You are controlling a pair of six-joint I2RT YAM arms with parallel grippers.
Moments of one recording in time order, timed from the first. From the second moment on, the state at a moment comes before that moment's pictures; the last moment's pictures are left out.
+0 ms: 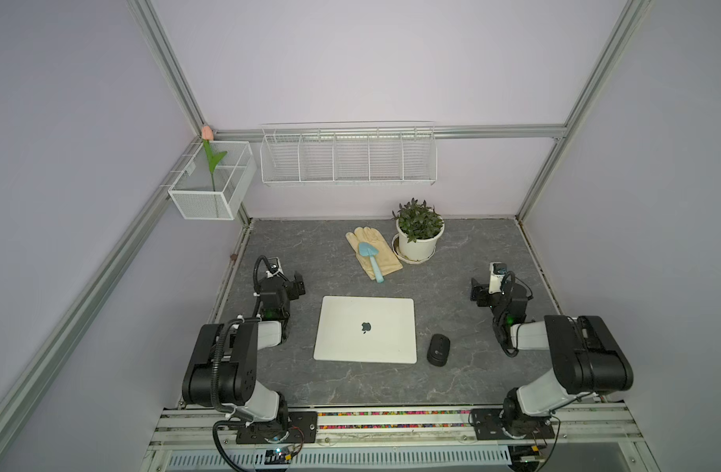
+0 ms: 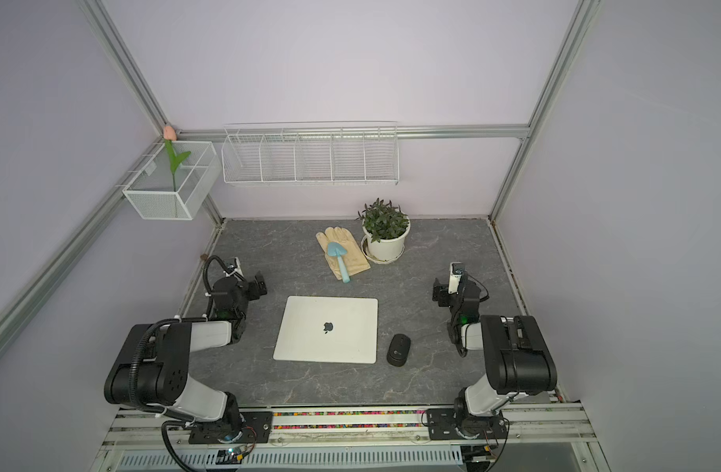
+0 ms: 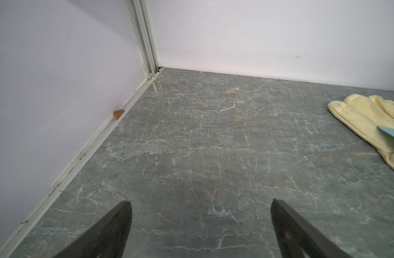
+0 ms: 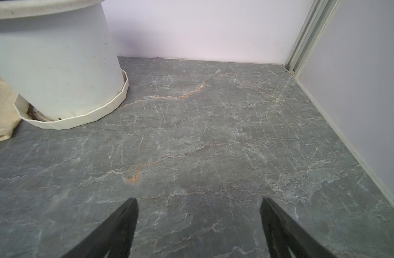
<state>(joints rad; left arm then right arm) -0.05 1.53 0.45 0.75 -0.20 -0.05 -0.01 1.58 0.36 0.86 -0.01 -0.03</state>
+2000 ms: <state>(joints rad) -0.72 1.14 0.82 -0.20 0.12 -0.11 0.60 1.01 0.69 -0.80 0.16 0.58</state>
